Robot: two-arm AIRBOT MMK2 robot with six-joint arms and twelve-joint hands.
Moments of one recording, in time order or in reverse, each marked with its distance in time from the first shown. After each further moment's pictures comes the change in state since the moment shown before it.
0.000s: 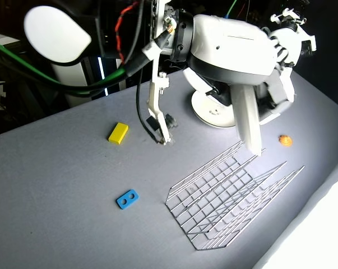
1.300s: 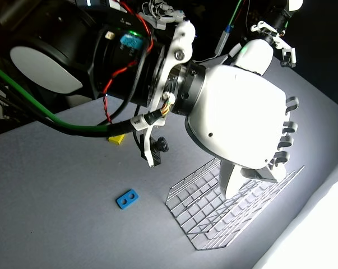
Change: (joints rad) left arm 0.075 -0.058 -0.041 0.160 0.016 0.100; right arm 0.011 -0.071 0.195 0.330 -0.154 0.039
